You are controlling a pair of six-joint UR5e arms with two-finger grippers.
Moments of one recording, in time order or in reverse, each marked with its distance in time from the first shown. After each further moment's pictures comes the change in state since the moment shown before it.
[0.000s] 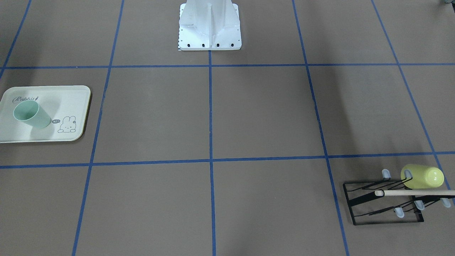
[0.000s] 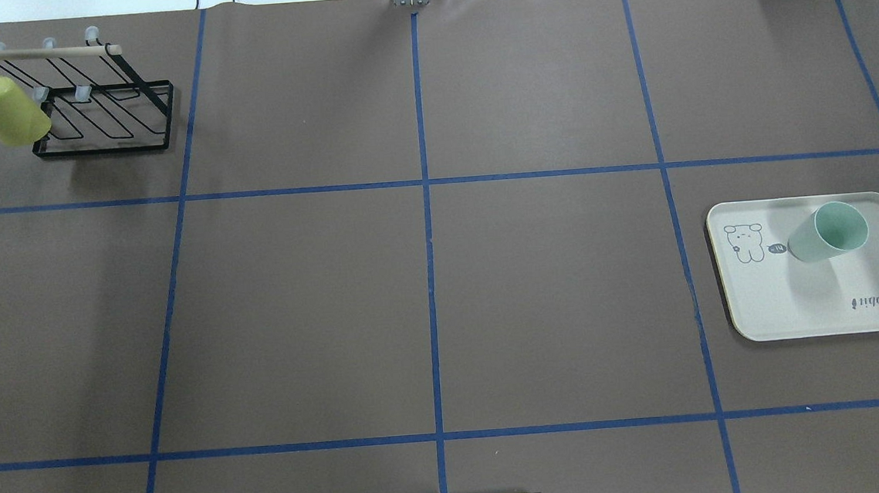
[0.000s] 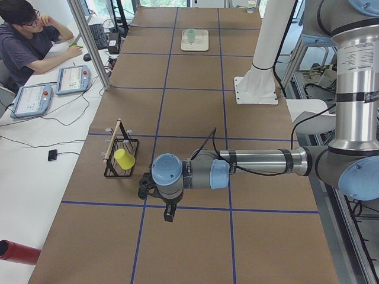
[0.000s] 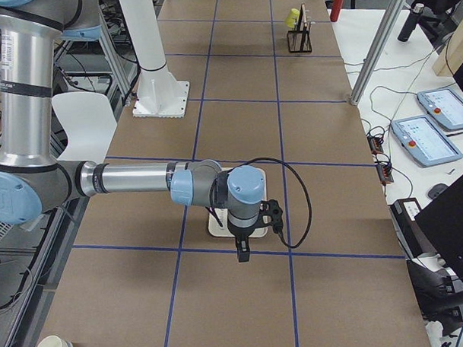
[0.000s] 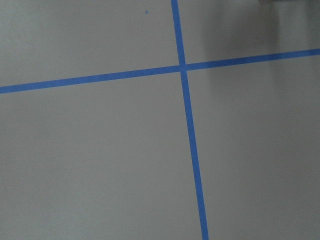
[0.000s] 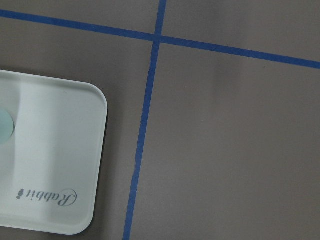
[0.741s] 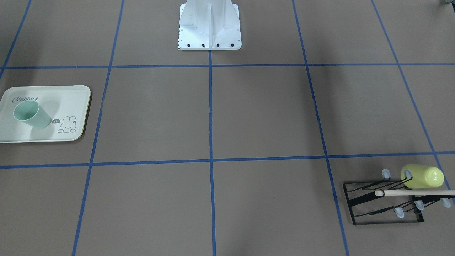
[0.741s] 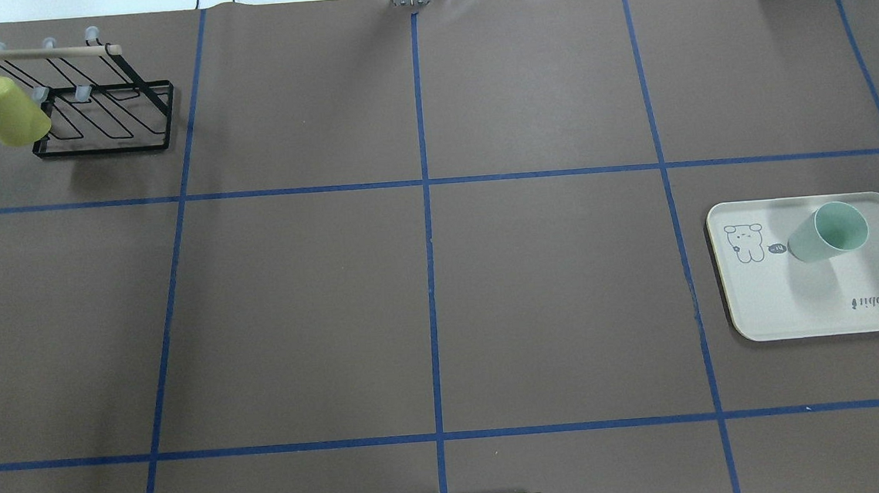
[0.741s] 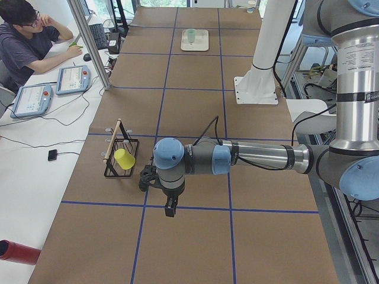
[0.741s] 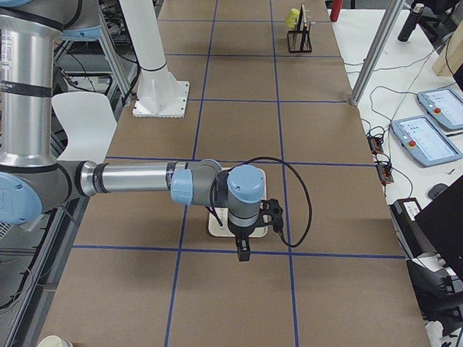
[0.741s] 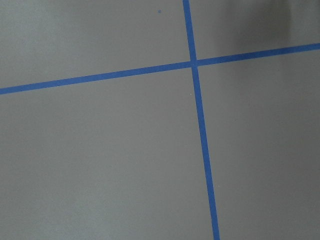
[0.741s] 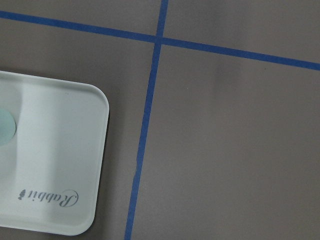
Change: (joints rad) left arm 0.001 0.006 -0.081 0.084 0.069 0.001; right arm 0.000 0.000 0.004 0.001 0.003 0.001
